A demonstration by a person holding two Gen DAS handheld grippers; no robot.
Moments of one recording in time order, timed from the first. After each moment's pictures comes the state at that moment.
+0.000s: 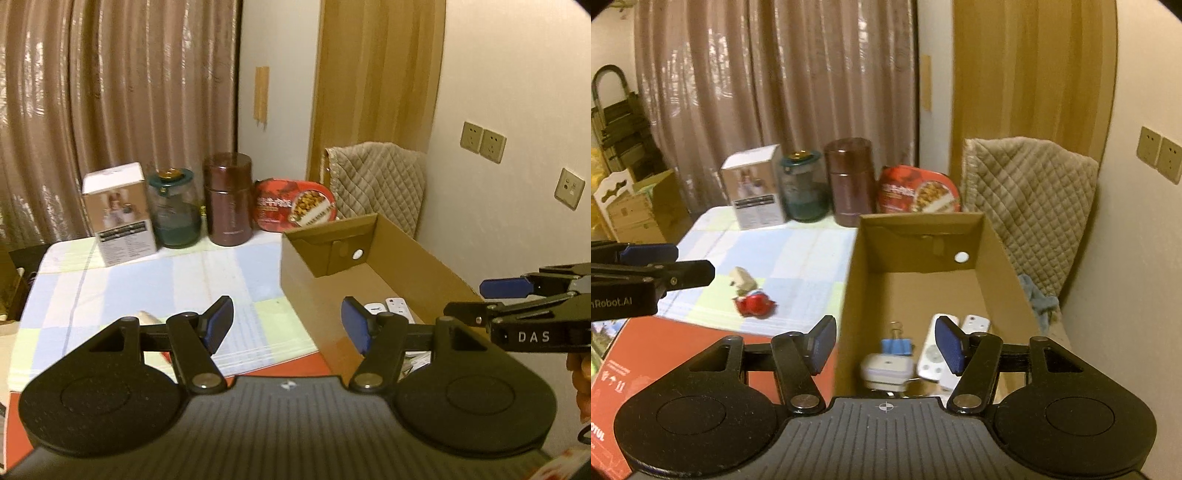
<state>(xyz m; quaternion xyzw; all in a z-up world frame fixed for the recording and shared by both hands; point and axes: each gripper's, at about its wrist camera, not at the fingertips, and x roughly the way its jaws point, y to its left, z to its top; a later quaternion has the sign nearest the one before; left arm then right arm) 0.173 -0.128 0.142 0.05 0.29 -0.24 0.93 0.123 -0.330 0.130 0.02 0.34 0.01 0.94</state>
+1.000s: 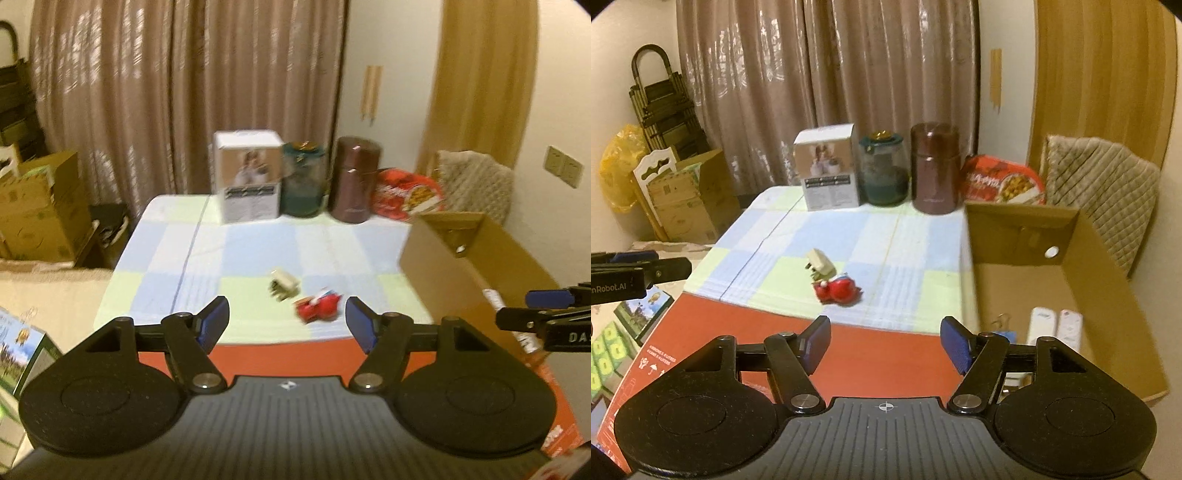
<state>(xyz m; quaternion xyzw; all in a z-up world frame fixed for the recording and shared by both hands) 0.175 0.028 0.106 0.00 0.31 -0.11 0.94 0.146 -0.228 0.090 0.02 0.35 0.07 0.93</state>
